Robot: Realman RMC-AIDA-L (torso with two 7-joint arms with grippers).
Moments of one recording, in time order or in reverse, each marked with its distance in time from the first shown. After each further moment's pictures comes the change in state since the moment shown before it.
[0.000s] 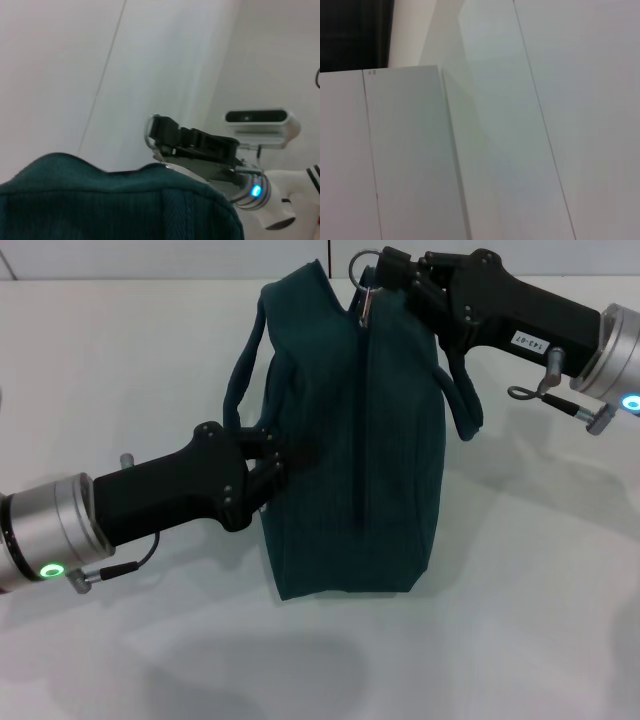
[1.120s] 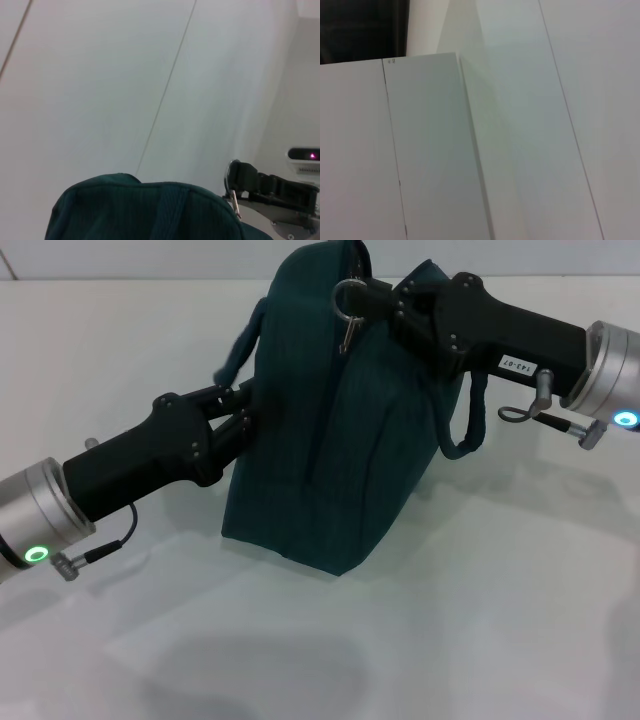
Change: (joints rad) left arm 0.026 -0.010 -0.092 -0.012 -0.055 -0.049 -0.016; right arm 0.016 0.000 -0.003 0.026 -0.054 -0.028 -0.010
